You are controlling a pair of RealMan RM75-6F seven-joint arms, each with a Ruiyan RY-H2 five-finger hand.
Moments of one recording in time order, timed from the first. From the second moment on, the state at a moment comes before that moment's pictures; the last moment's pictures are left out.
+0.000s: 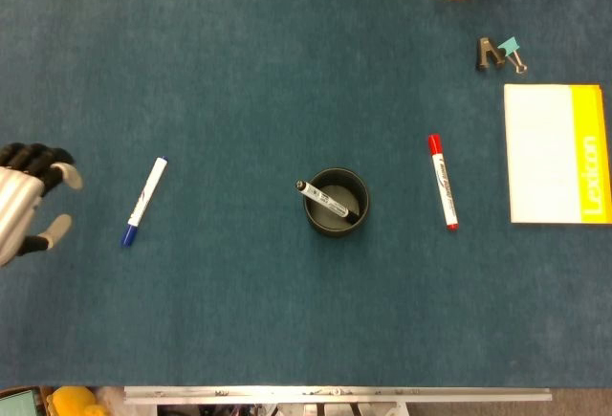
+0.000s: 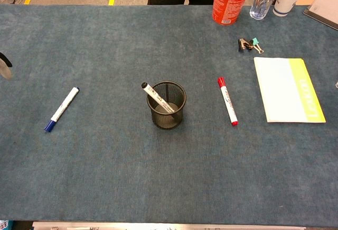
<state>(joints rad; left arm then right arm) -0.27 -1.00 0.04 -1.66 1.67 1.23 -0.01 0.17 -1.04 0.05 -1.66 -1.56 1.38 -0.01</state>
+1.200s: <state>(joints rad) -0.50 -1.29 0.16 -1.24 1.88 1.16 -0.26 0.16 -1.02 0.04 -1.71 -1.53 1.38 -0.05</state>
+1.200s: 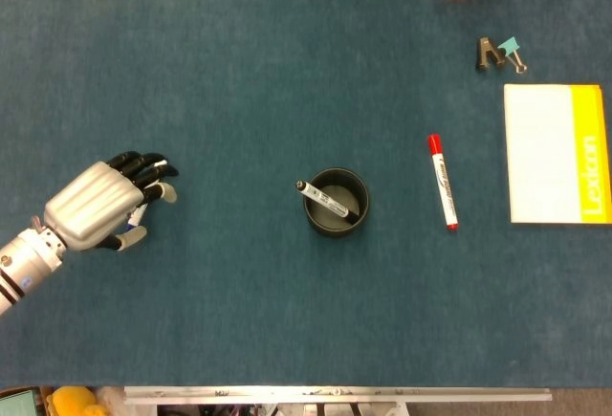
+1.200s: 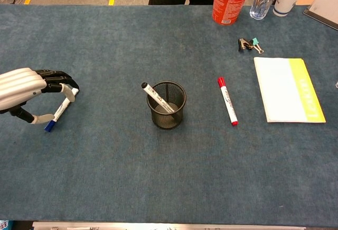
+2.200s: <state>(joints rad) -0.57 -1.36 0.30 -0.94 2.05 1.31 -0.34 0.16 -1.02 0.04 -1.76 -1.52 1.38 -0.11</state>
